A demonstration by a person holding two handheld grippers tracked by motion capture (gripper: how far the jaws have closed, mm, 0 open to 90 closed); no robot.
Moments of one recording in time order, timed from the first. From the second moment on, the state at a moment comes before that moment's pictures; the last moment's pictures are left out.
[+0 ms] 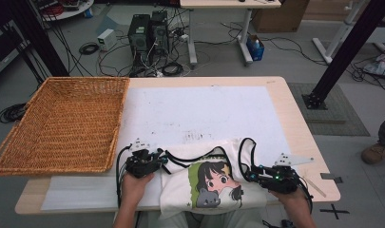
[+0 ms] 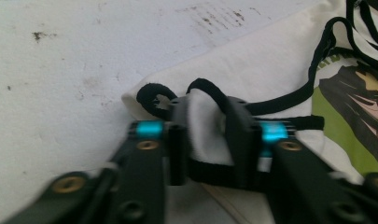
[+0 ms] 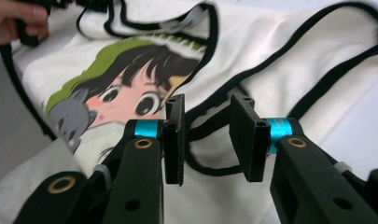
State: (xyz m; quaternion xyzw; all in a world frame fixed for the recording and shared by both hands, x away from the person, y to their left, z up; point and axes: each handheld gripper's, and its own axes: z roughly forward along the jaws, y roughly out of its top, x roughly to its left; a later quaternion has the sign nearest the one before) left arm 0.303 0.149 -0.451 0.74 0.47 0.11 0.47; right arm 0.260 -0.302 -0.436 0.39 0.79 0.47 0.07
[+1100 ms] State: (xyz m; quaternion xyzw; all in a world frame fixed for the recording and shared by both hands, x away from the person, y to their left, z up) left arm 0.286 0.151 -0.425 0.67 0.39 0.11 0.62; right arm 0.266 -0.279 -0.442 0.38 0.82 0.43 0.03
